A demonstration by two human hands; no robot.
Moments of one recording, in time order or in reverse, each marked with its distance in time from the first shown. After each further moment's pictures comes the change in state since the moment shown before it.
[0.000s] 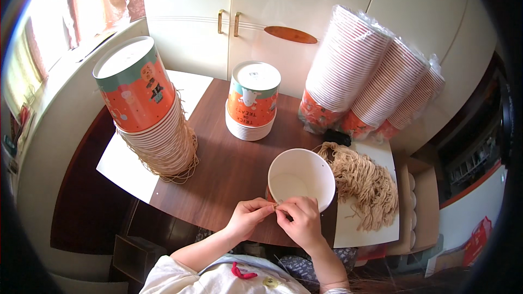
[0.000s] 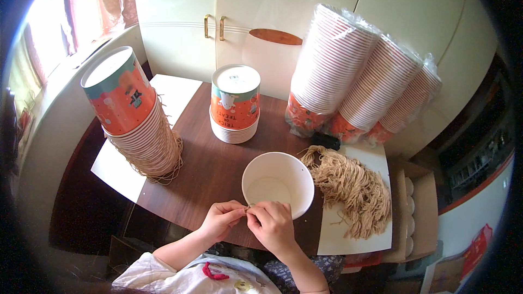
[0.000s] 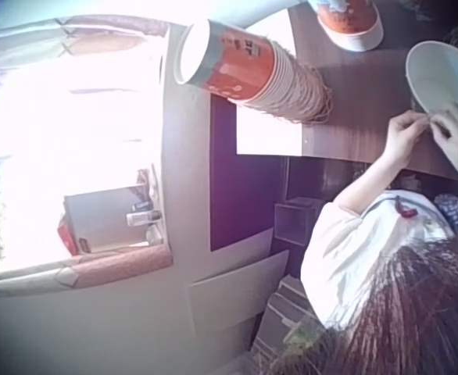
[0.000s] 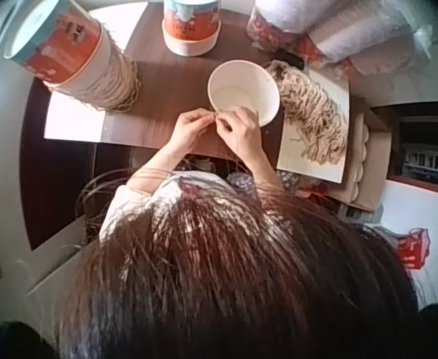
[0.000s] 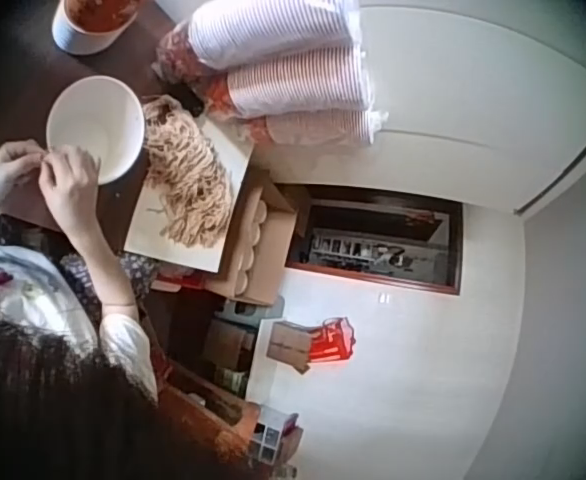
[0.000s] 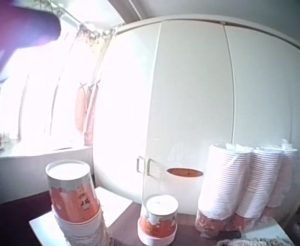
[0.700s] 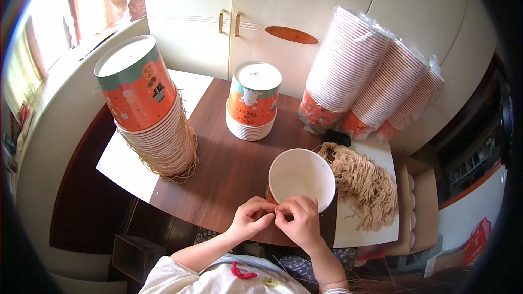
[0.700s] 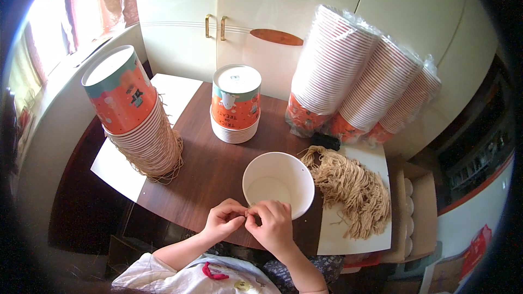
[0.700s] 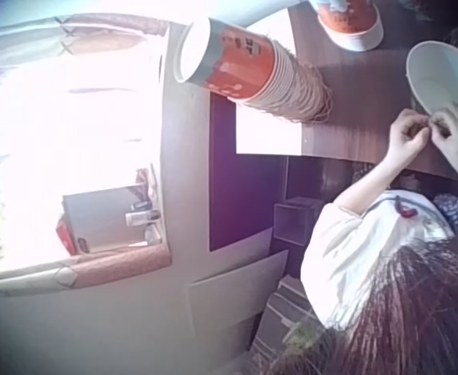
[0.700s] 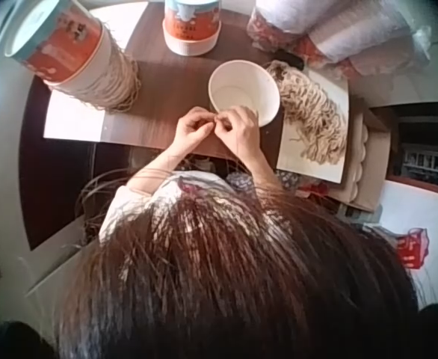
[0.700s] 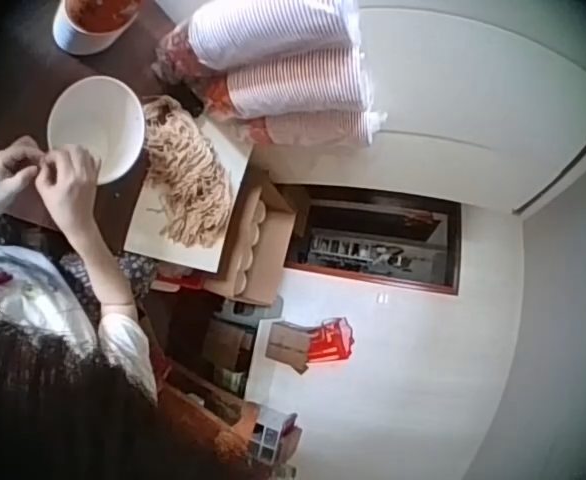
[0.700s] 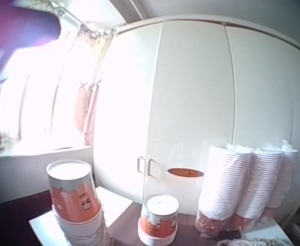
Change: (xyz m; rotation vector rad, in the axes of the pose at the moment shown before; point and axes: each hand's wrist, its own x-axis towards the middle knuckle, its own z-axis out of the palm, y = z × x) left_hand -0.003 -0.004 -0.004 0.512 -0.061 0.449; right_hand -0.002 -0.001 0.003 -0.003 -0.021 0.053
